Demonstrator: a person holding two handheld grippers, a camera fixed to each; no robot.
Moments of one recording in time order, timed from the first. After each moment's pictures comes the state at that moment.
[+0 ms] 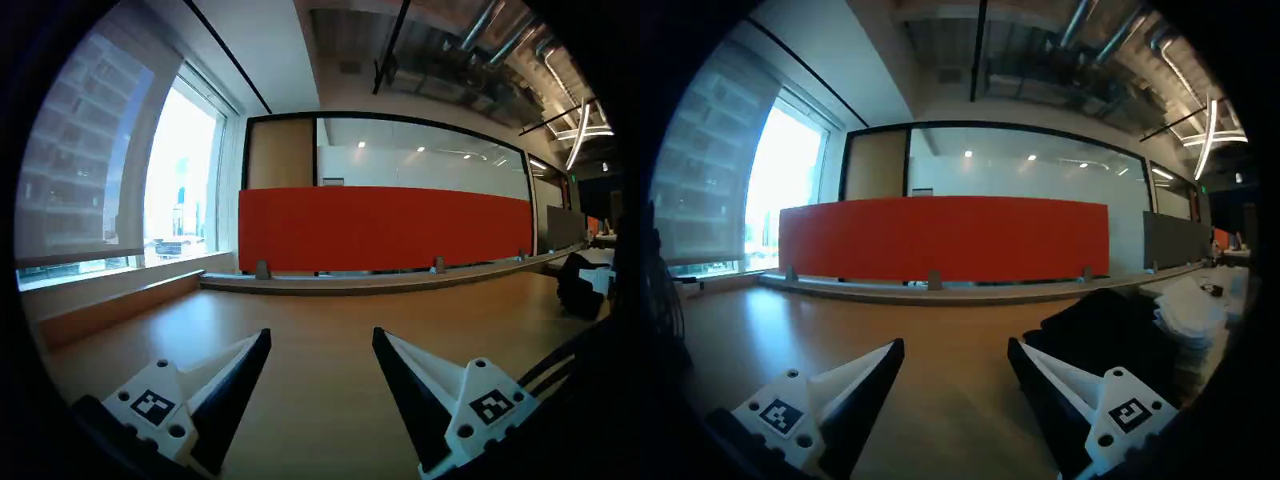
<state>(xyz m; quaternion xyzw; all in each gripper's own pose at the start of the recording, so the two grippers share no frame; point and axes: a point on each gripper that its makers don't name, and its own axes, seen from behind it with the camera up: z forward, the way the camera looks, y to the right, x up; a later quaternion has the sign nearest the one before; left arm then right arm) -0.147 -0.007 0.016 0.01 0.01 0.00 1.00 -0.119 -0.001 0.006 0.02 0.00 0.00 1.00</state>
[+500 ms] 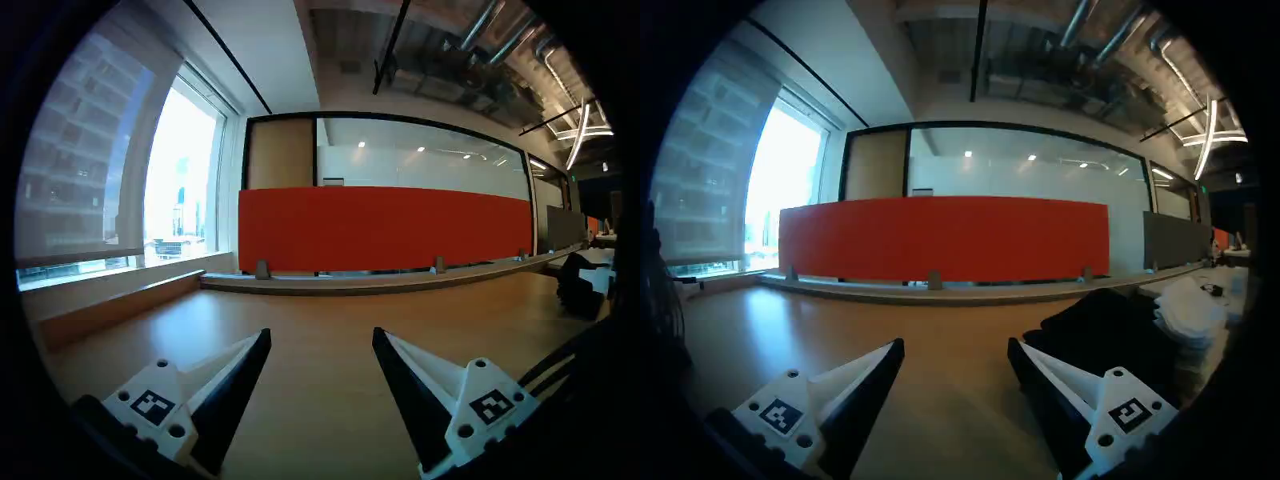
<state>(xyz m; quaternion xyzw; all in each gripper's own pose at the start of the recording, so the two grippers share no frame) -0.145 -0.008 0.015 0.01 0.01 0.00 1.00 -0.118 -0.002 0.005 0.02 0.00 0.00 1.00</state>
